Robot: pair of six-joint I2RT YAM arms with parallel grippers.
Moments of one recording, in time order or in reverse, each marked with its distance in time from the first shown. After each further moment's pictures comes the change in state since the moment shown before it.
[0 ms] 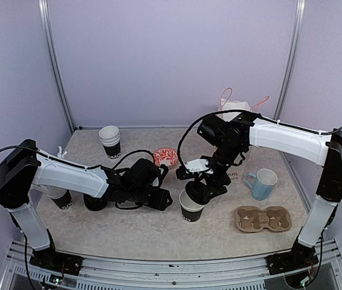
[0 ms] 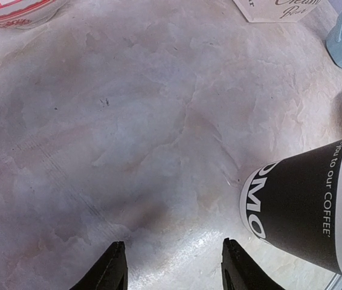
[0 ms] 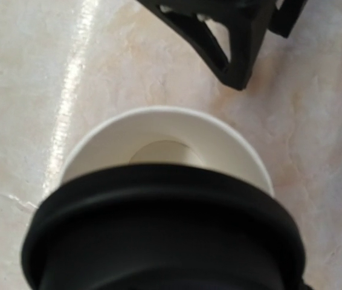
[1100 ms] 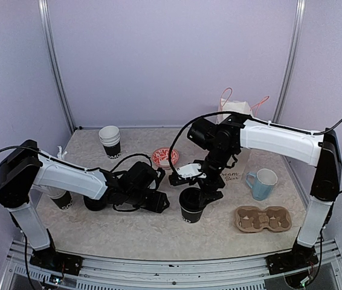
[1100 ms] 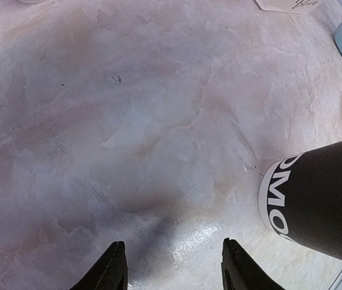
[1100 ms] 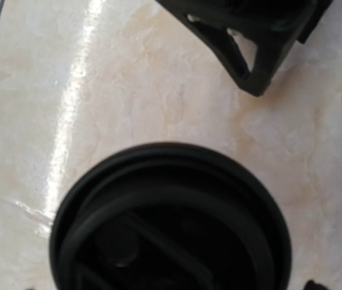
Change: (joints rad) left arm 0.016 0.000 -0.051 0.032 0.026 -0.012; right arm 0.062 0.064 0.069 -0.048 0.039 0.029
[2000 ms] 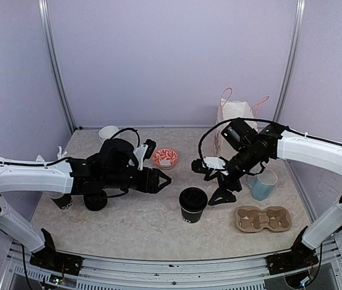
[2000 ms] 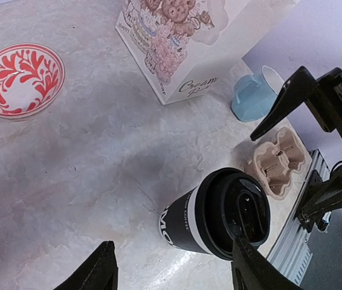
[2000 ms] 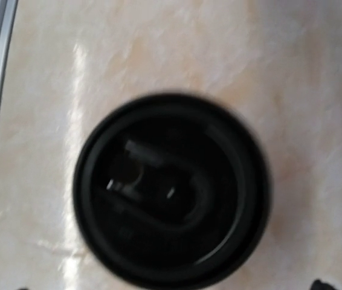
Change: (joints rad) left arm 0.019 -0.323 -0.023 0.036 0.082 0.001; right arm -0.143 -0.325 -0.396 0.299 -0.169 0.192
